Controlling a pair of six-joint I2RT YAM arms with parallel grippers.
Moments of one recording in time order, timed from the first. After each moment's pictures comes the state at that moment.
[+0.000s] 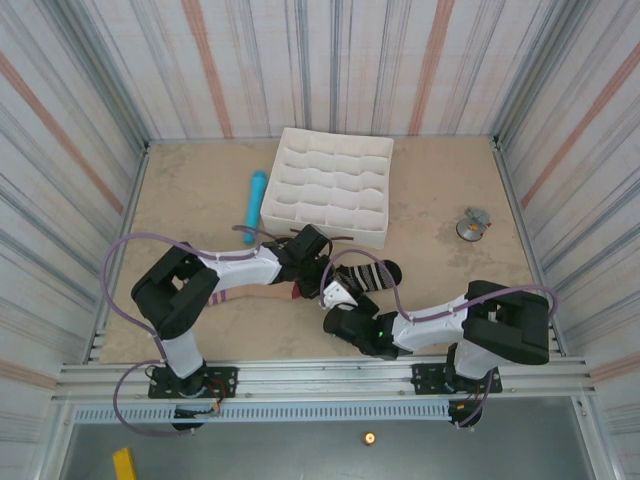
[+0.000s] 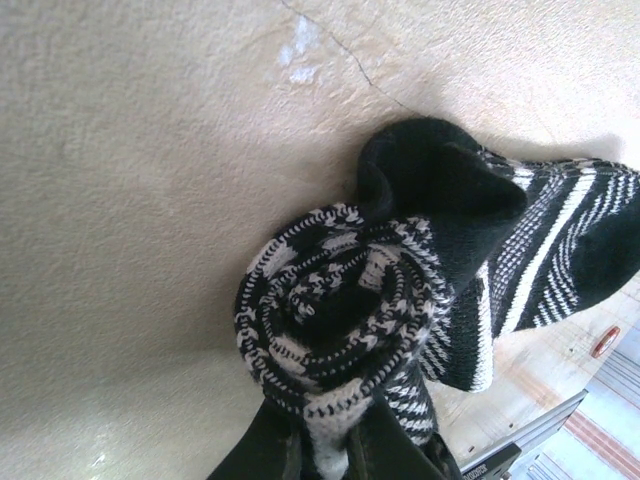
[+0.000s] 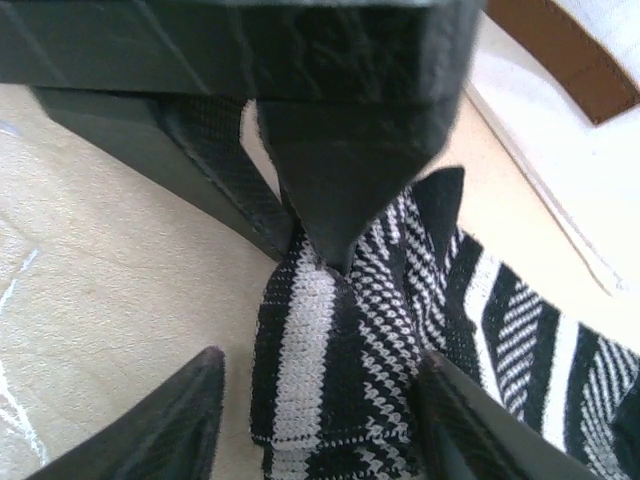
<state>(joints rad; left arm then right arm) -0.83 1.76 0.96 -0.23 0.33 -1.29 1.30 1.51 0.47 0.12 0.77 0.19</state>
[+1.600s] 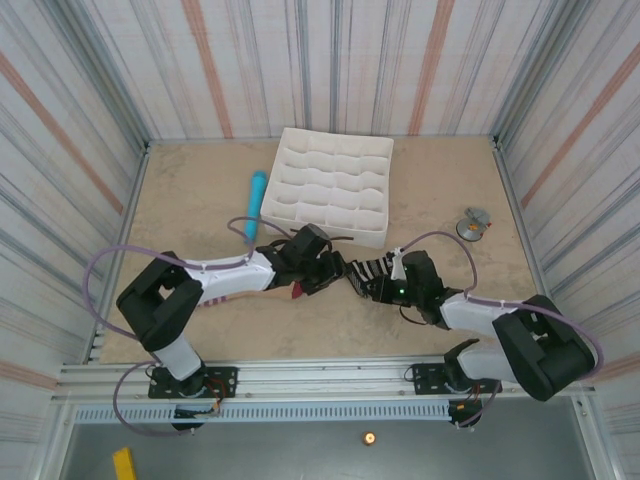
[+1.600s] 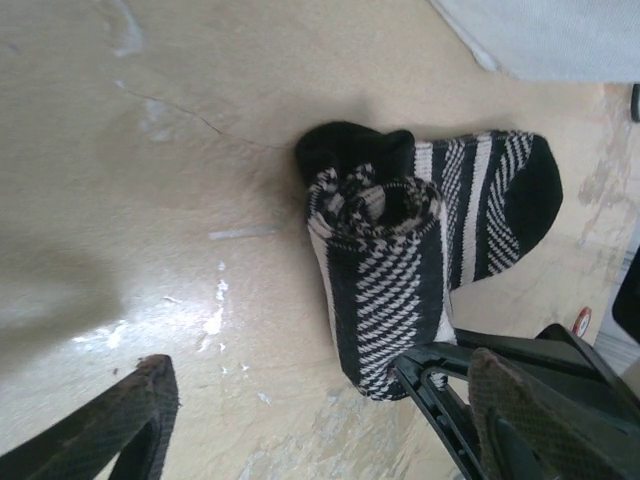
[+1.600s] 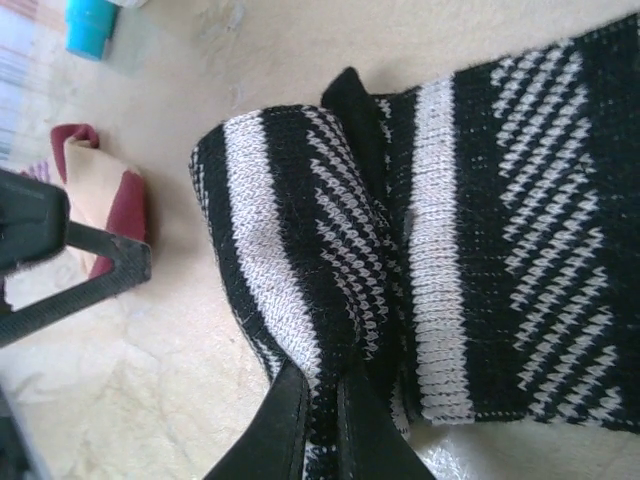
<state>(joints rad) -0.87 1.67 0.93 -0.15 0.21 -1.17 0.49 1.28 0.25 0.31 -0.43 0.72</state>
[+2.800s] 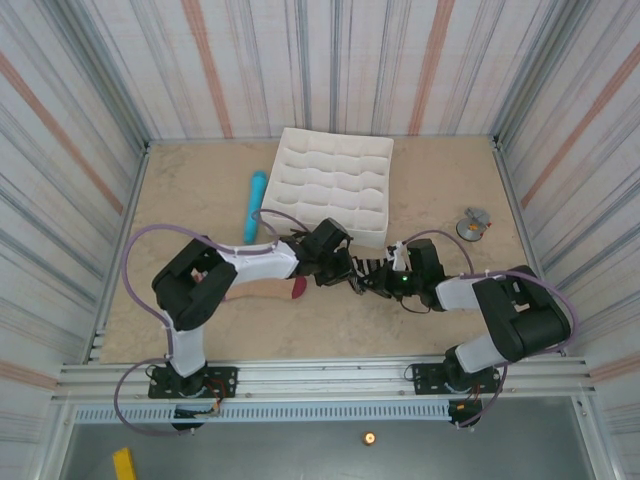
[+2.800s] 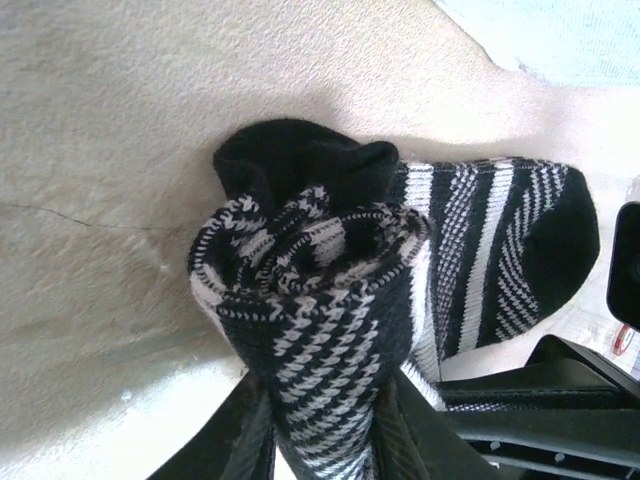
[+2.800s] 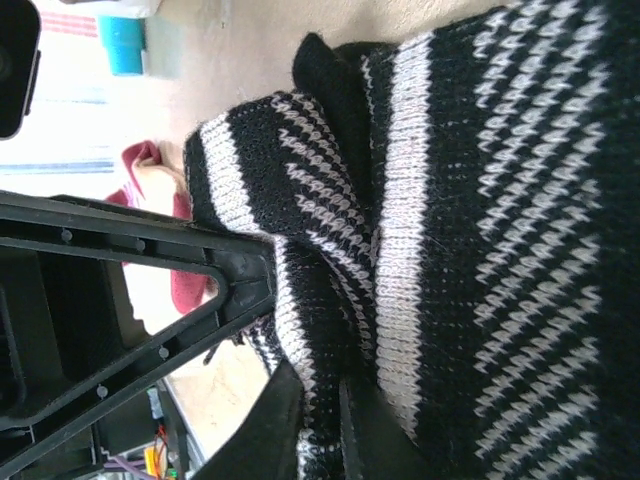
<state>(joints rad) -0.87 1.88 1.12 -0.19 0.23 -1.11 0.36 1.47 0.34 0.34 -0.70 0.82</state>
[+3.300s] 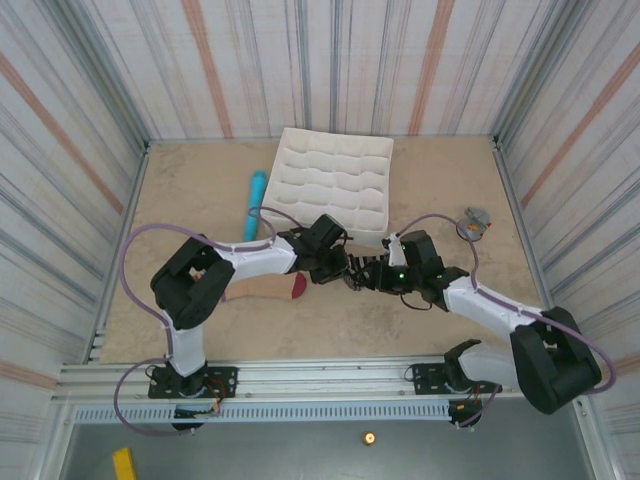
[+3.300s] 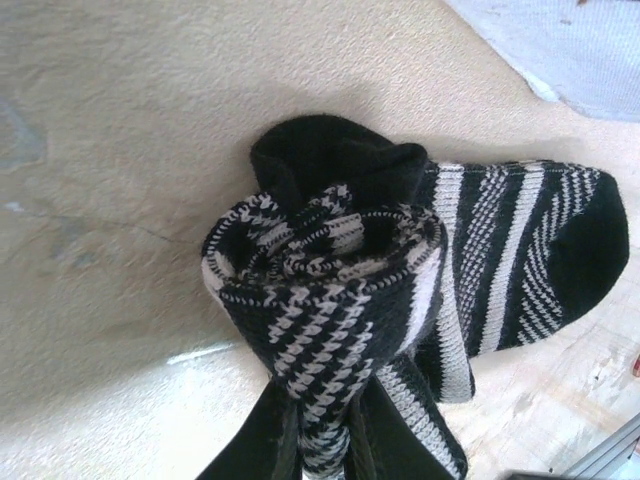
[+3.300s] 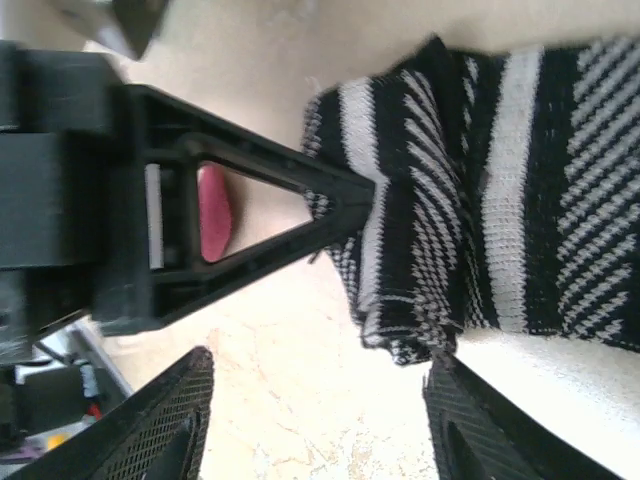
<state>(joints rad) -0.84 1.87 1.14 -0.28 0.22 -1.10 0.51 1.16 0.49 -0.11 -0.47 0.64</state>
